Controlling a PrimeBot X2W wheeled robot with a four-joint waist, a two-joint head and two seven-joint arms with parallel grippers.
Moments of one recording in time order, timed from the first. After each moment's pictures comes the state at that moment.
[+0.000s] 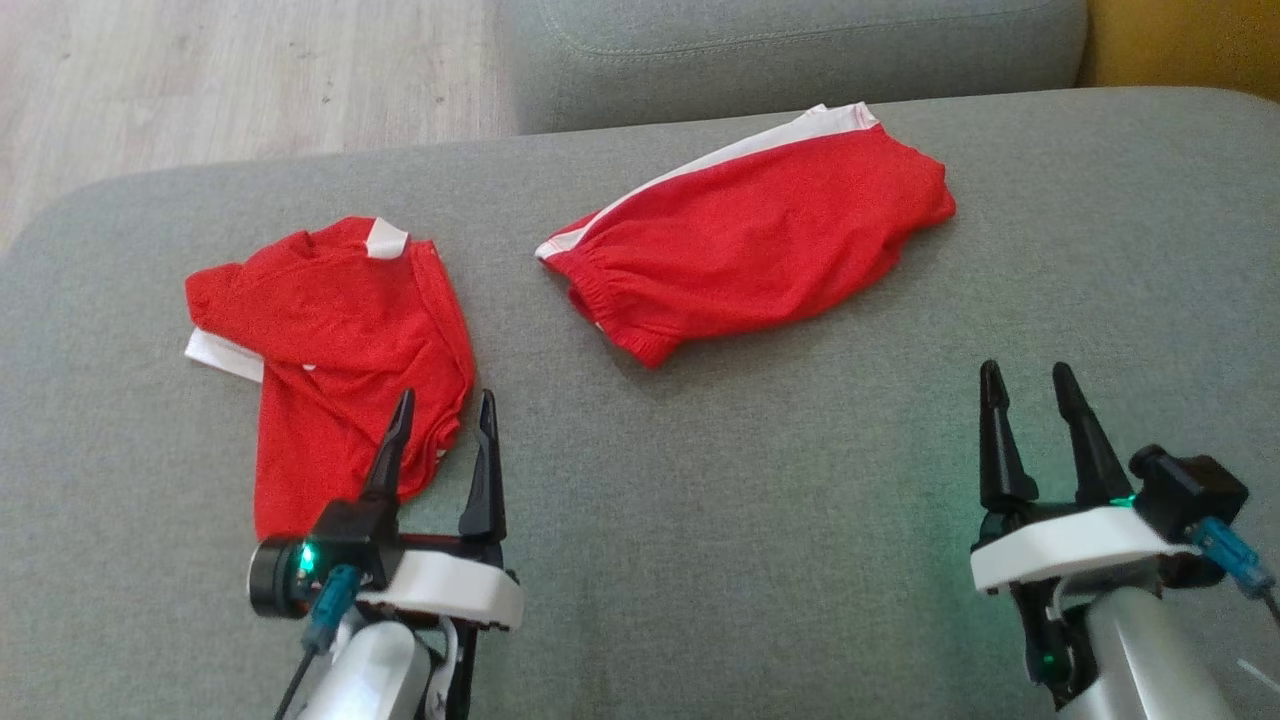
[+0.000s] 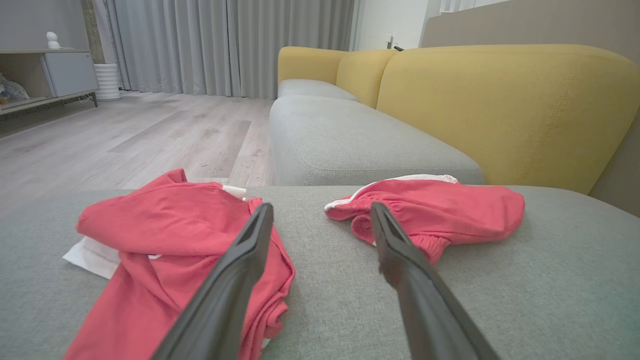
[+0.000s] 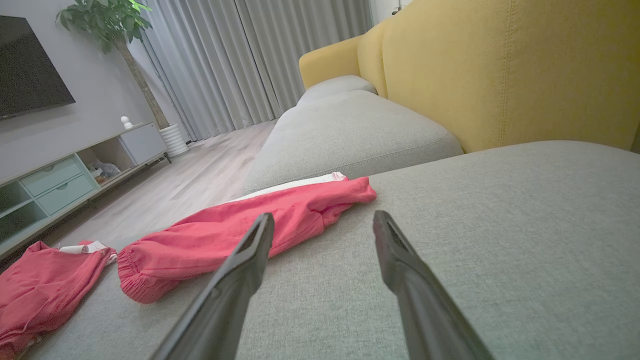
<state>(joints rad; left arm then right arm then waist) -0.21 0.12 -0.43 0.34 -0.37 0.16 -0.25 -0.14 -0.06 0.04 0.38 0.29 0.13 -0.25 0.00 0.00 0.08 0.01</state>
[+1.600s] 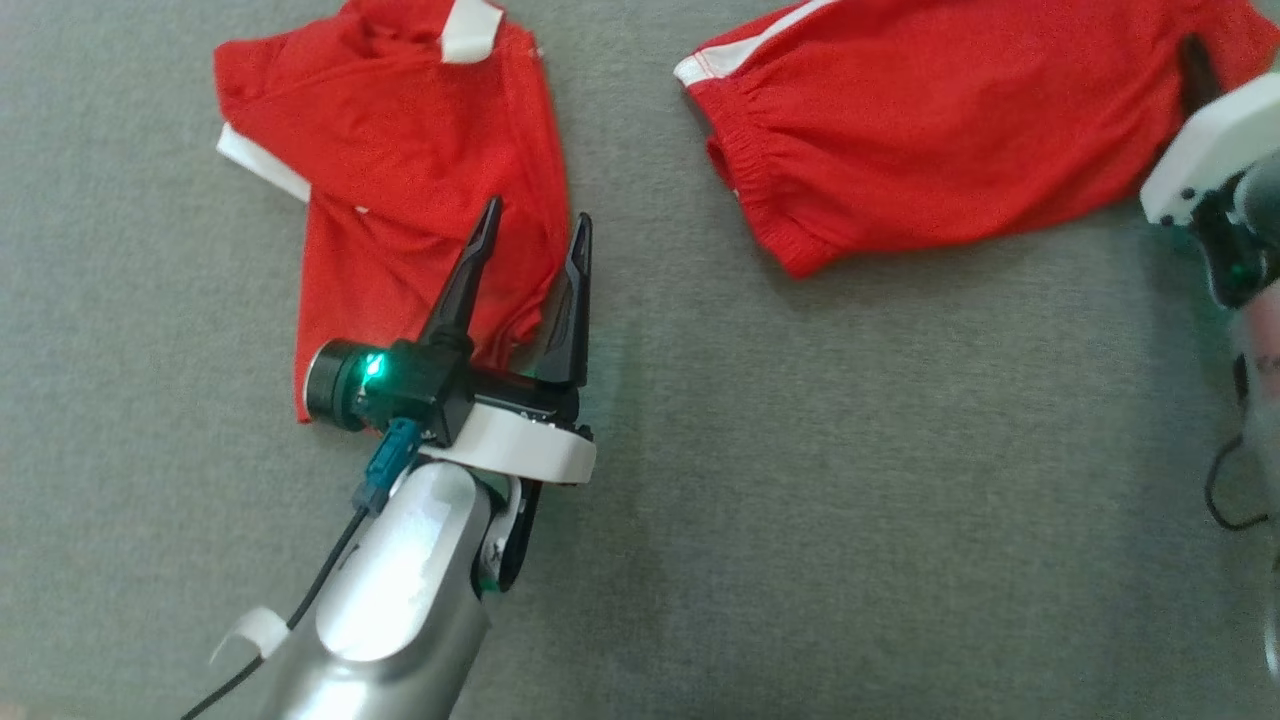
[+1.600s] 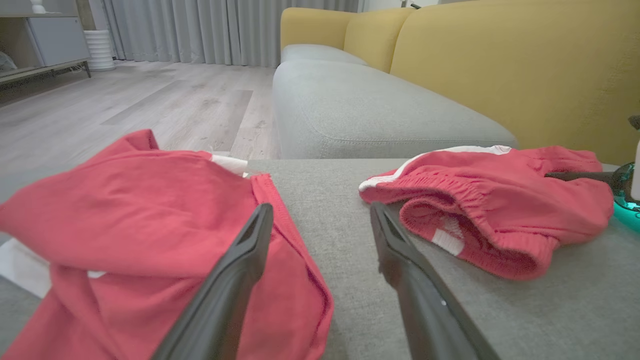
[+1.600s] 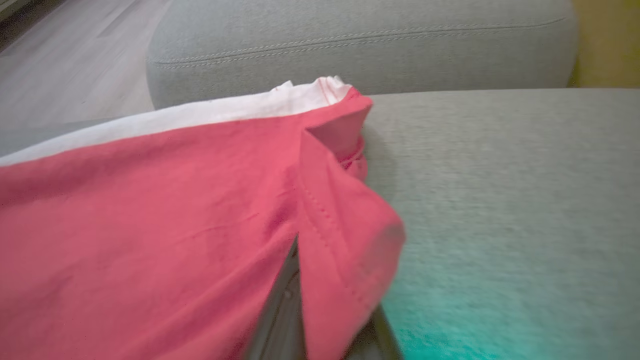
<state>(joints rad) -0.47 0.04 -0.48 0.34 -0.30 0.09 -0.25 -0.96 -0.29 0.02 1.03 0.22 0.13 0.08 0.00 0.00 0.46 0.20</state>
